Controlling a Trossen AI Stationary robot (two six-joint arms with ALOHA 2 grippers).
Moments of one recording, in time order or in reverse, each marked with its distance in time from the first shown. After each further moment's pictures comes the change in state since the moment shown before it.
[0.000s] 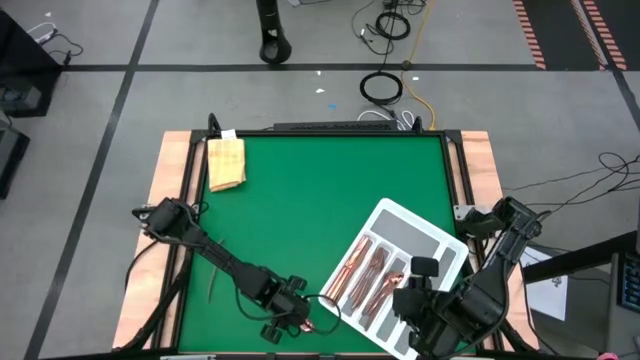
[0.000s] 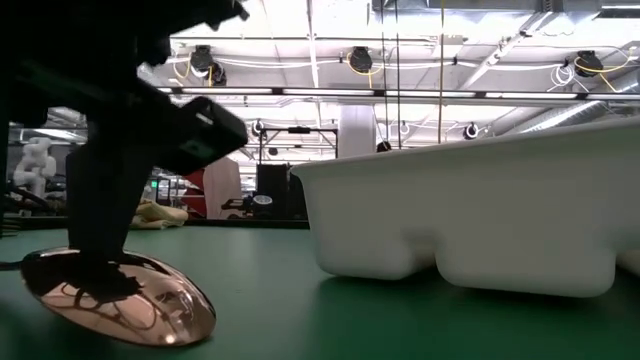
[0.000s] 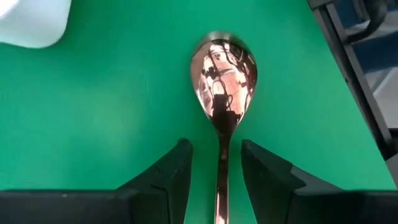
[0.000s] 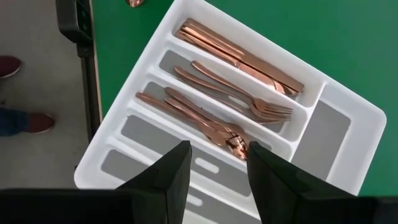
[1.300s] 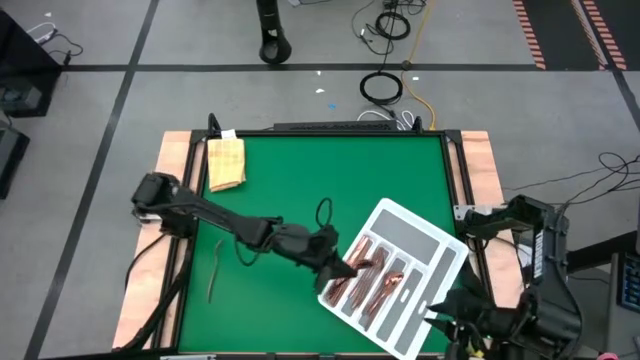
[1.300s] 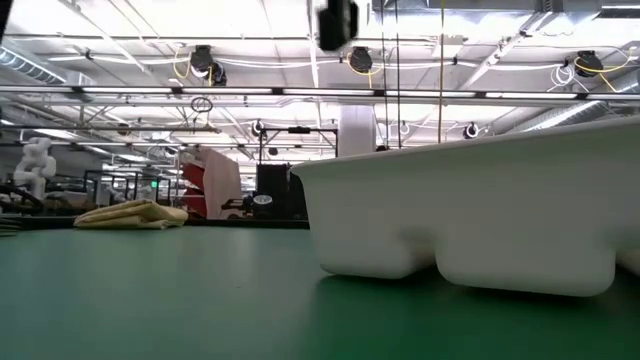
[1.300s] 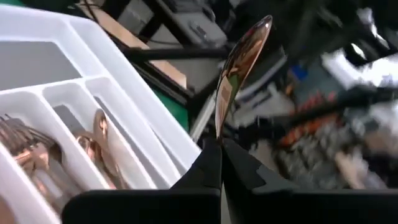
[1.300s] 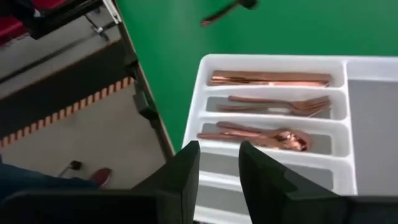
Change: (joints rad) left arm 0.292 -0.205 -0.044 0.766 -0.025 -0.612; right arm 0.295 -0.087 0.000 0.000 0.318 0.663
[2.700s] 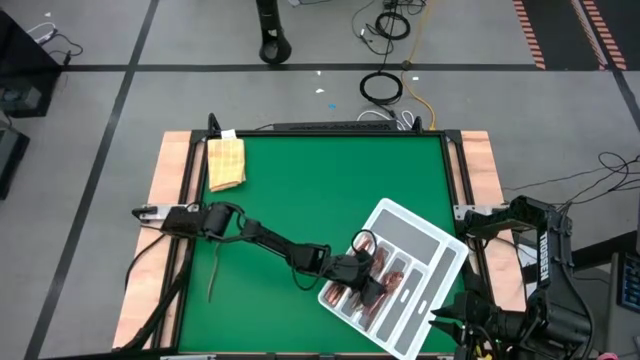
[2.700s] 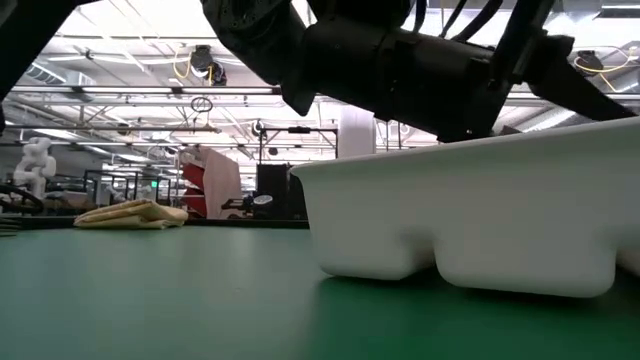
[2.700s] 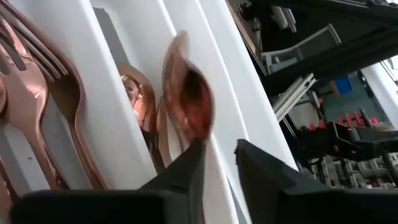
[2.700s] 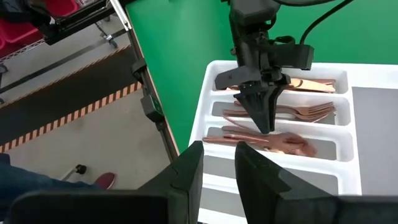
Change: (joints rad) left arm -0.004 0.578 0.372 0.021 -0.052 -0.228; right arm 0.039 -0.001 0.000 0.000 0.048 0.020
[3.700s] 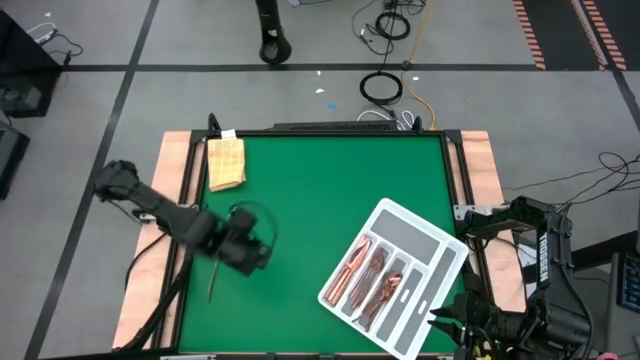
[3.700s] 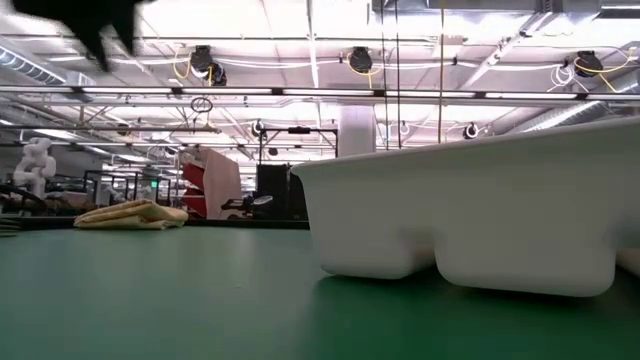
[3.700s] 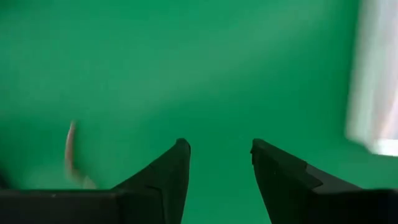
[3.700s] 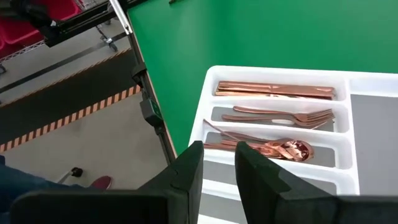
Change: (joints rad) left arm -0.234 -0.948 -0.320 -1.648 -0.329 -0.580; right arm 0.000 0.005 0.000 0.001 0.024 -0.018
